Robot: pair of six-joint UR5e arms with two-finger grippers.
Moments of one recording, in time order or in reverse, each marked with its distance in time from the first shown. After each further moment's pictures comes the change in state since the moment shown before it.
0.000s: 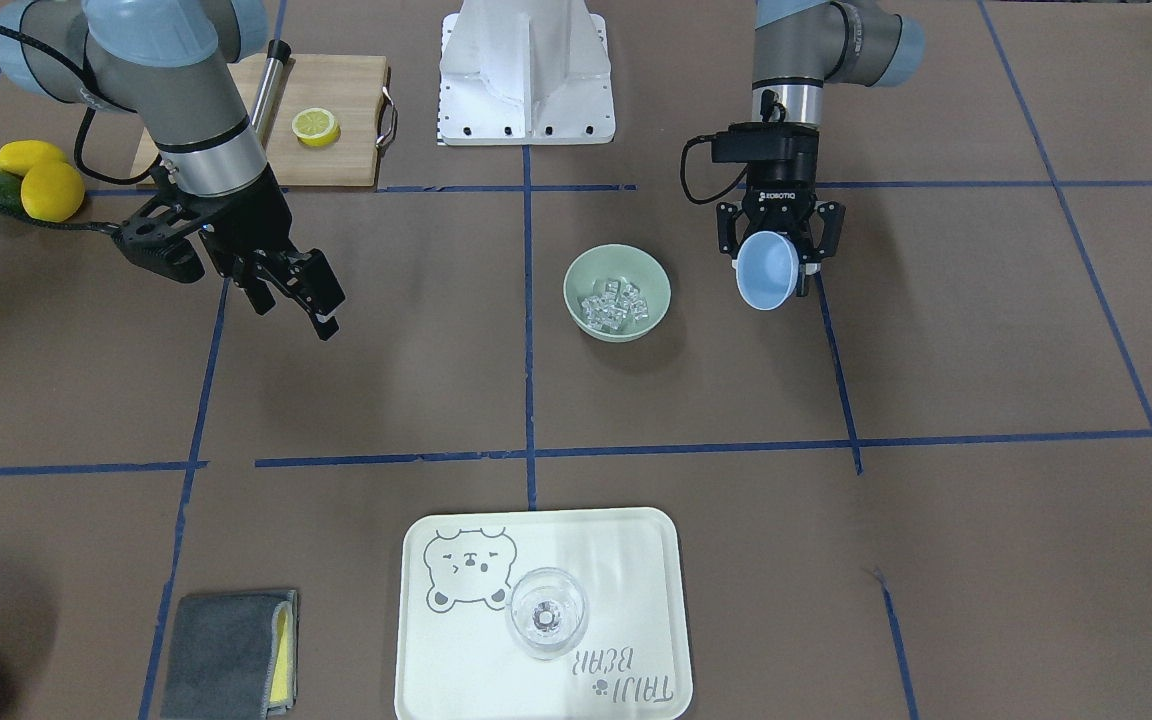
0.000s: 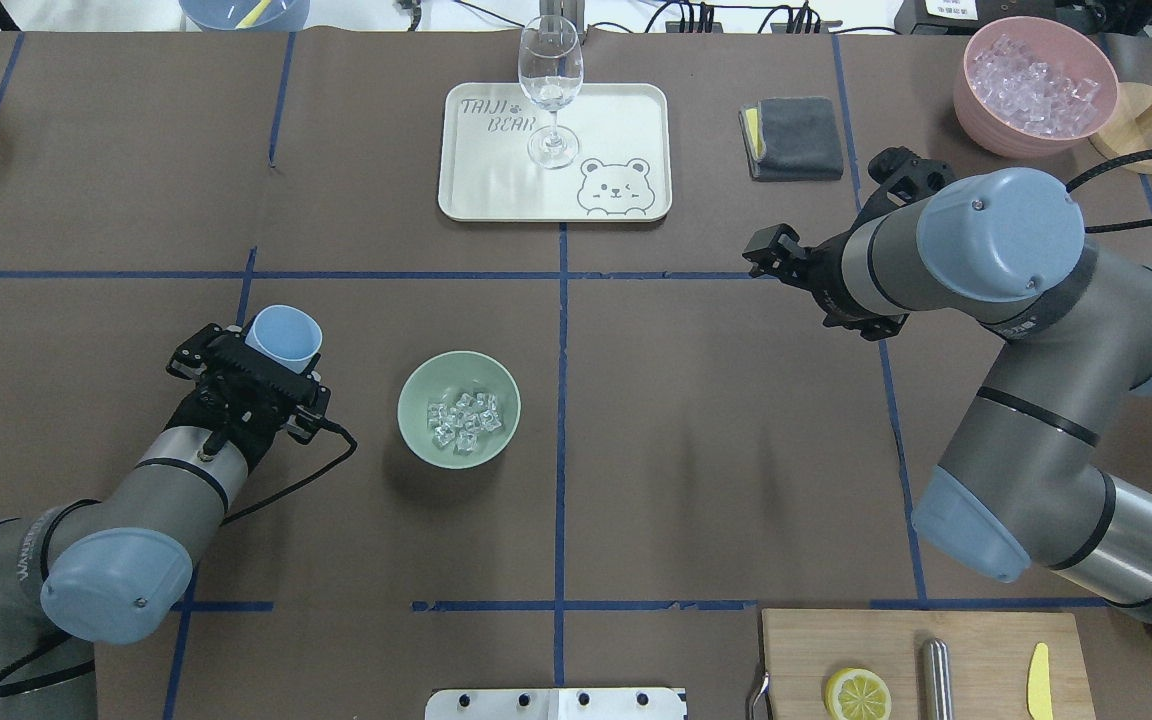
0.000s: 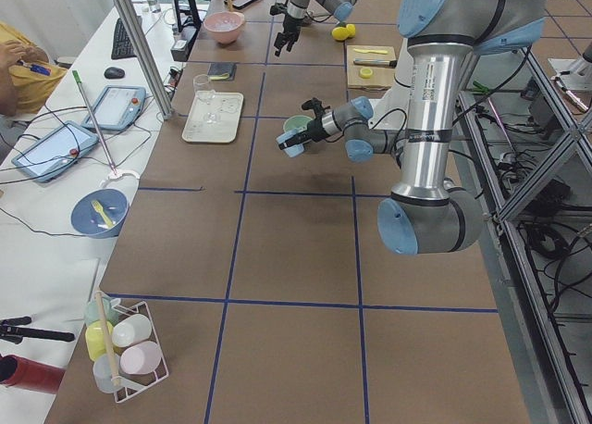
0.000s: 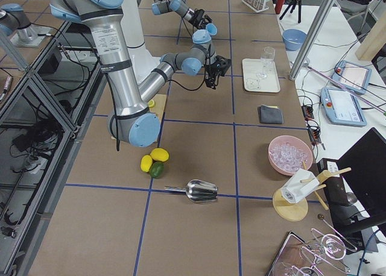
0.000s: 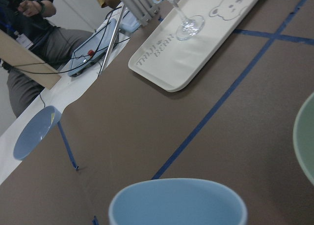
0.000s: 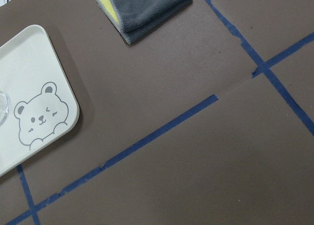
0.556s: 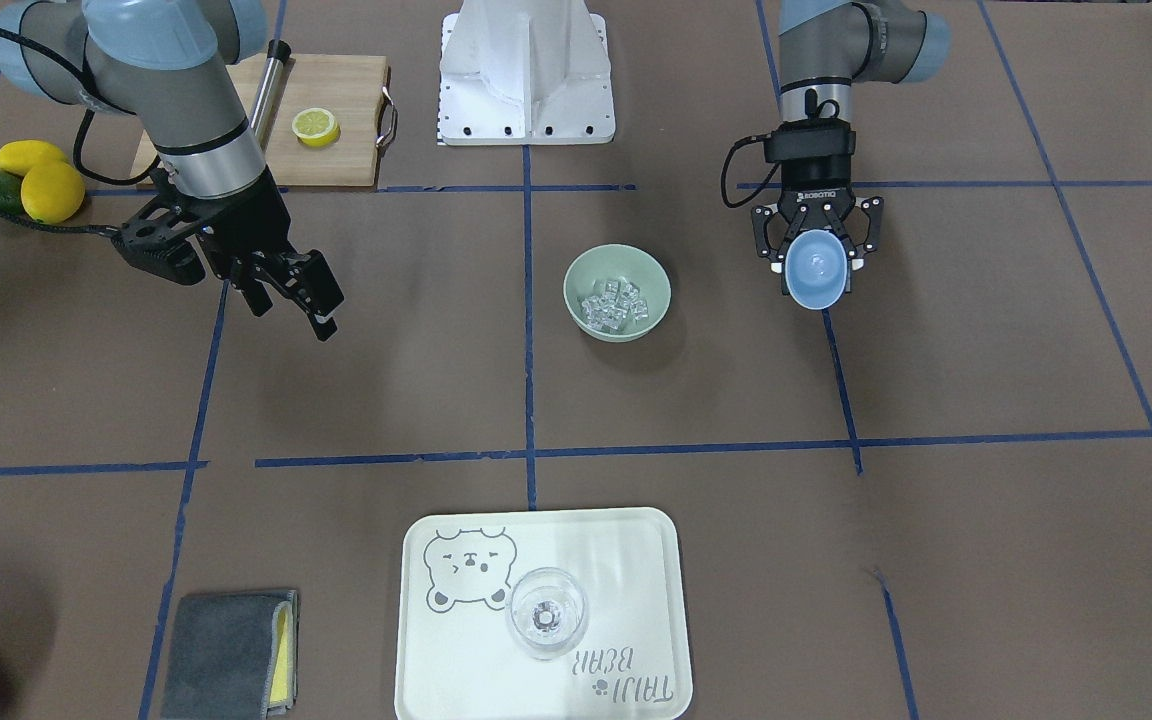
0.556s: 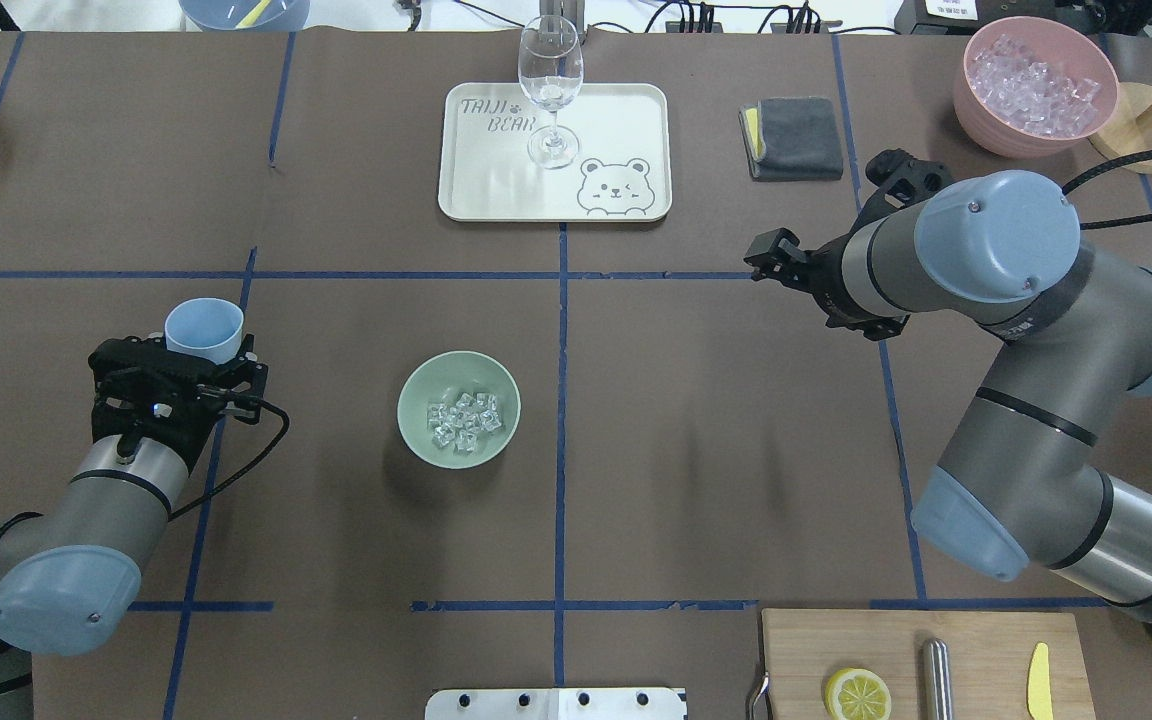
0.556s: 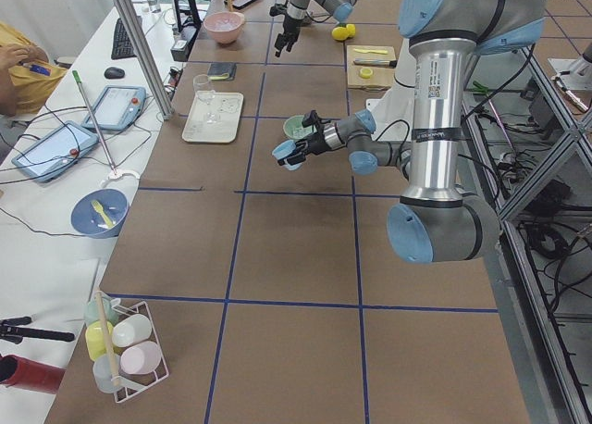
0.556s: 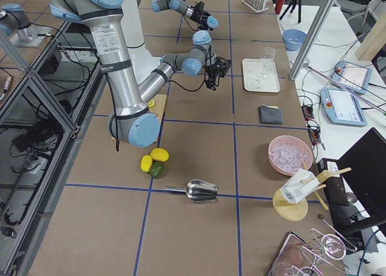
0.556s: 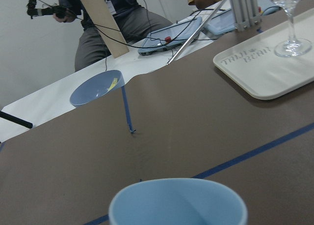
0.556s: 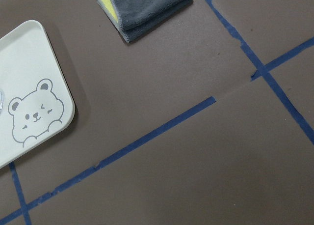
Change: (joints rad) left arm 0.003 0.110 -0.012 -0.005 0.098 -0.410; right arm -0.001 -0.001 -0.010 0.000 0.000 -0.031
